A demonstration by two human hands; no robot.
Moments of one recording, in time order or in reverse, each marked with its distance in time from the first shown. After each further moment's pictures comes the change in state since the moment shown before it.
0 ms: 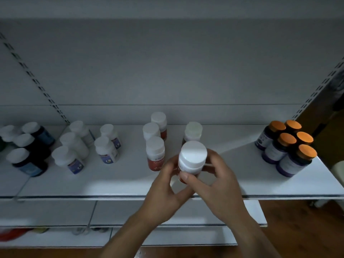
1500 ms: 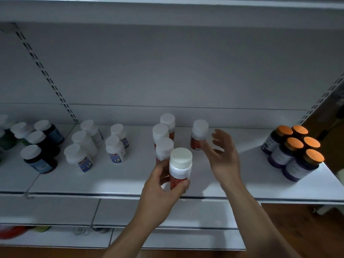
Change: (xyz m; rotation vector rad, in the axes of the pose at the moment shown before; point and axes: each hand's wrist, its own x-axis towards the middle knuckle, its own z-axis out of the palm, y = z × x) left_hand -0.017 -0.007 -0.024 -0.027 0.233 -0.214; right_hand 0.066 0.027 0.018 0.063 0.287 0.161
